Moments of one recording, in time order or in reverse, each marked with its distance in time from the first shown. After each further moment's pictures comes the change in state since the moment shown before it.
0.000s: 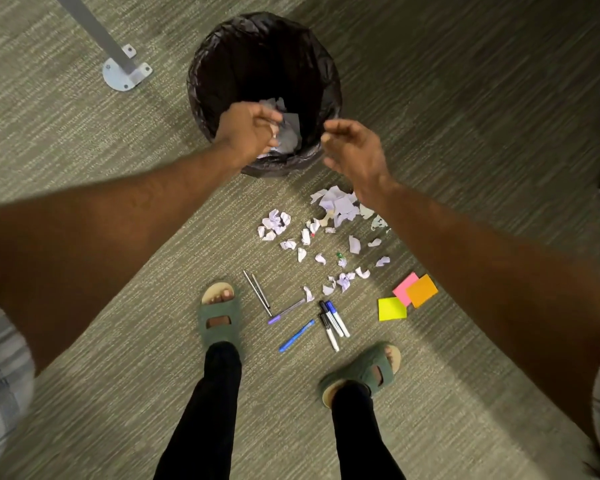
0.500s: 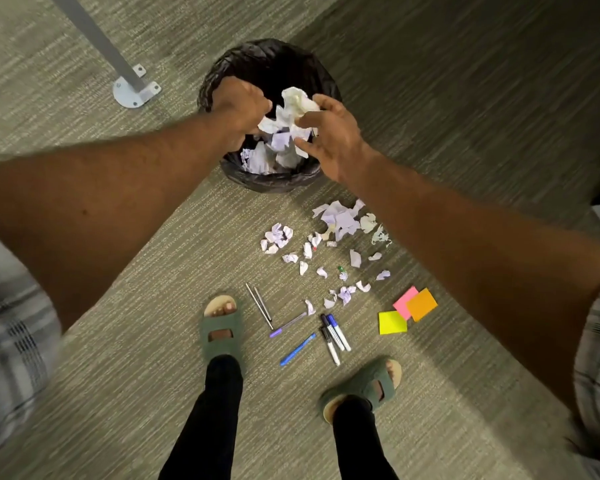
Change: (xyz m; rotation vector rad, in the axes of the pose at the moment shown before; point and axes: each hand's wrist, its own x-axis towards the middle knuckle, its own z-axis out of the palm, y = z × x) left_hand 0.035 0.045 -0.029 -0.085 0.135 -0.115; right_hand 0.025 -0.056 0.057 0.298 0.016 0.195
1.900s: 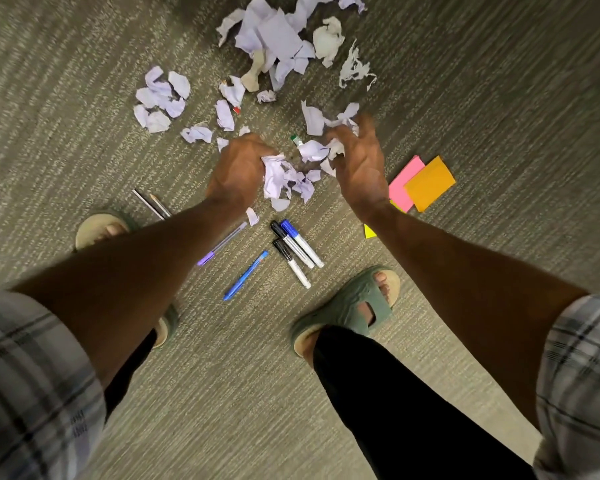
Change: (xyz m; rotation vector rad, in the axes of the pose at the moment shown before) left_hand -0.094 -0.378 0.303 0.672 -0.205 0.308; right_hand 0.065 0.379 -0.356 -1.221 0.310 -0.535
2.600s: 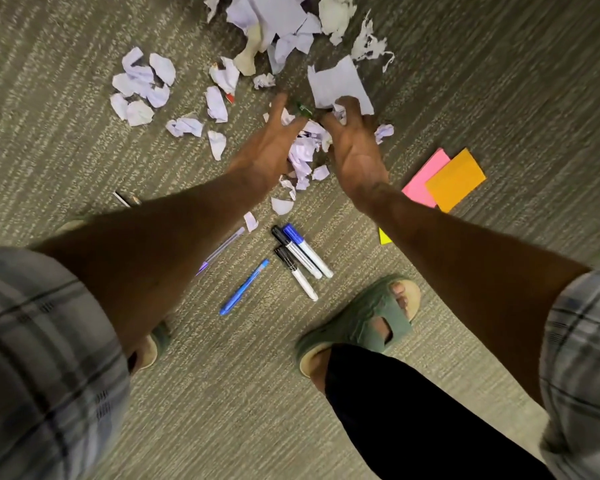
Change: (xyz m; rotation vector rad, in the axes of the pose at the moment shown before) left_hand 0.053 0.008 0.045 0.253 -0.256 0.166; right_hand 0.026 0.028 0.056 -0.380 -0.106 -0.262
